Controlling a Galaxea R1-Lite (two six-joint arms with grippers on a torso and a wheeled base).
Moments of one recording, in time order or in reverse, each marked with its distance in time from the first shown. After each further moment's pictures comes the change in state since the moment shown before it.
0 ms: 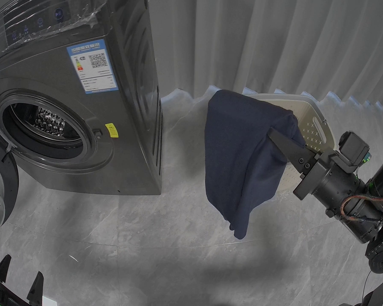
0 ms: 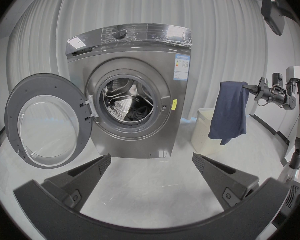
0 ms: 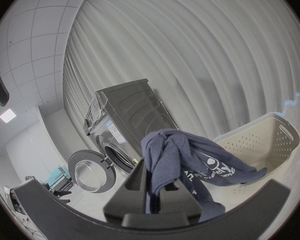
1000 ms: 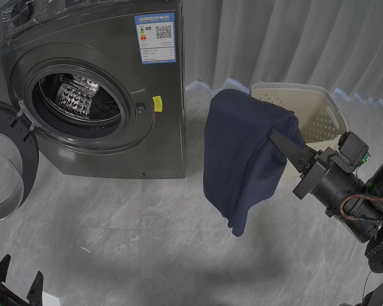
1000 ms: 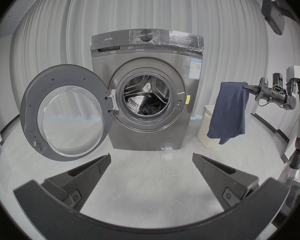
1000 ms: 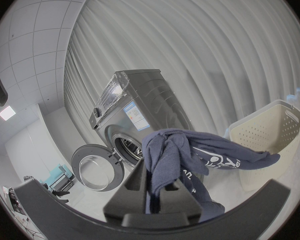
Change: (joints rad) left arm 0.002 0.000 0.000 0.000 0.000 0.001; right arm -0.009 0.003 0.000 0.001 -0.001 0.000
